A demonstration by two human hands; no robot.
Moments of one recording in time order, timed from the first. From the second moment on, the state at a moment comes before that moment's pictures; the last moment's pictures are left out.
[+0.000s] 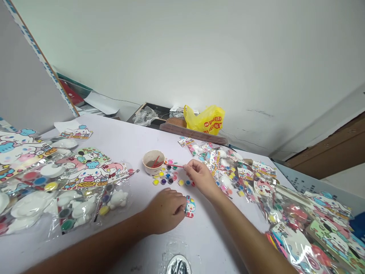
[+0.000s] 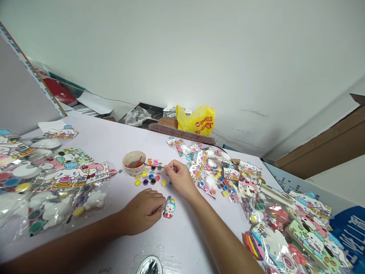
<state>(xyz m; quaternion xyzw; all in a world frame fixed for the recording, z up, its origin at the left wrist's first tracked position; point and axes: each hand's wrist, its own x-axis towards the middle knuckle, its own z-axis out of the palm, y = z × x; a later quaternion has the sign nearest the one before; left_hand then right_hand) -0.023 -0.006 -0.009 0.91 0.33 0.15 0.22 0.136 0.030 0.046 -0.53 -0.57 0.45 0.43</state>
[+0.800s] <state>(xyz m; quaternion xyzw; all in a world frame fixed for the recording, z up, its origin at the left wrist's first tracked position) -0.026 -0.007 -0.007 0.91 0.31 0.14 0.23 0.216 -0.020 0.006 -0.54 -0.44 0.45 0.55</state>
